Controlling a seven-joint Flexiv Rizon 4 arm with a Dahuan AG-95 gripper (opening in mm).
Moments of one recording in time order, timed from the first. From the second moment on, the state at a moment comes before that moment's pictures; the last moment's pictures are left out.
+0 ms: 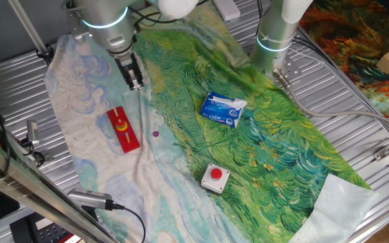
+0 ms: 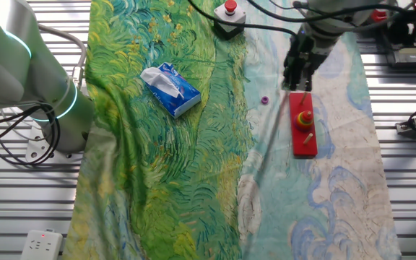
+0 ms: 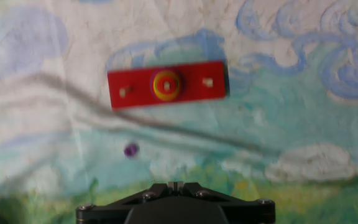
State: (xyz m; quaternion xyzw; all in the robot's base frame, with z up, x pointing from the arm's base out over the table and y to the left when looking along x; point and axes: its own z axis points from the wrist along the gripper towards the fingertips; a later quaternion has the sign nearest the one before) arm 0.541 0.004 0.201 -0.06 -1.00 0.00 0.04
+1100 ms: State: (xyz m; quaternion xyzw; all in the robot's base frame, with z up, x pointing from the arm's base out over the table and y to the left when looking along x) arm 0.560 0.005 0.132 -0.07 -1.00 -0.02 0.03
